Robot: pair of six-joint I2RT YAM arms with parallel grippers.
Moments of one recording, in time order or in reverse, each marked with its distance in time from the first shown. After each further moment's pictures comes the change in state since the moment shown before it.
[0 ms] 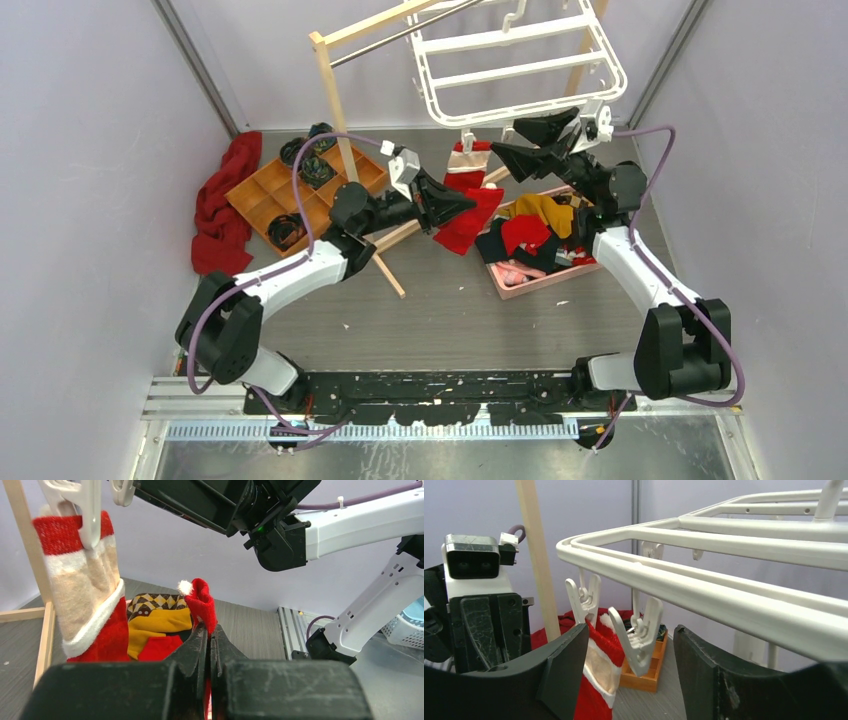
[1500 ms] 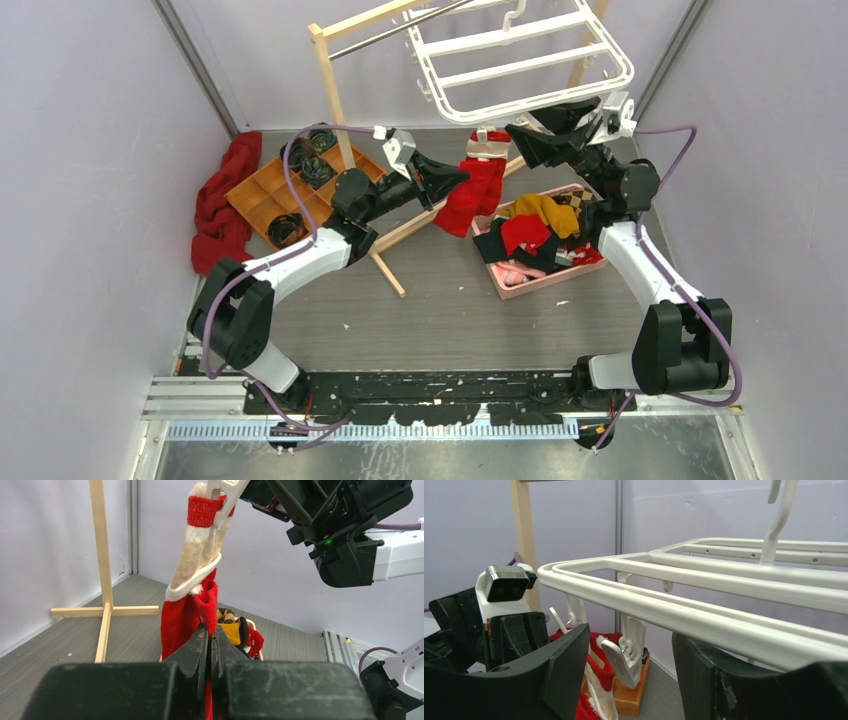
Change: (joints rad) left arm 0.059 0.089 0.083 0.002 -0.124 0.025; right arm -0.047 0.021 0.038 0.085 0.061 0.051
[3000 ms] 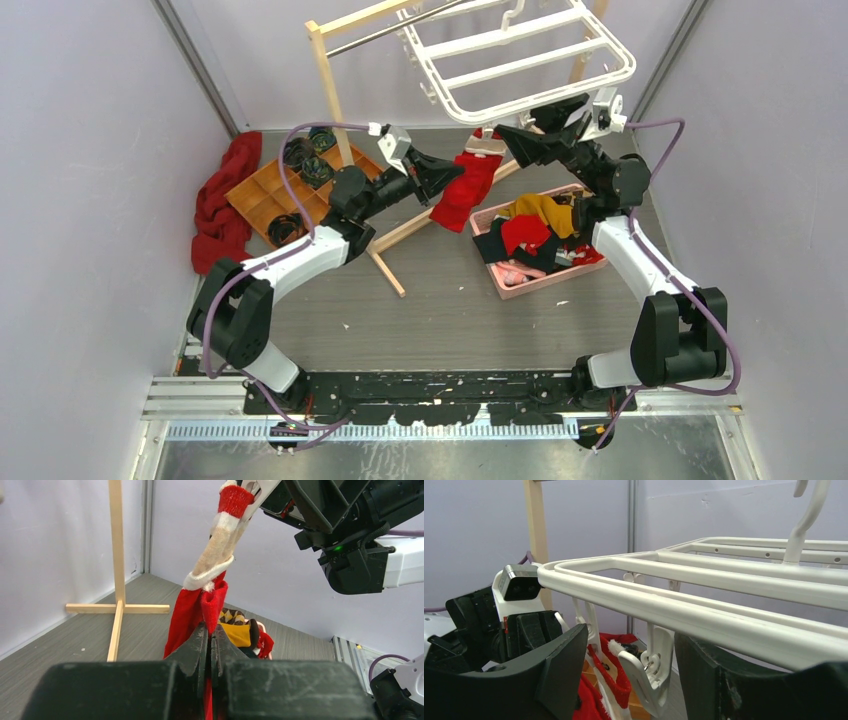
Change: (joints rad) left arm 0.021 0.001 0.008 -0.011 -0.024 -0.003; right arm 0.043 0.045 0.037 0.023 -0.011 0.027
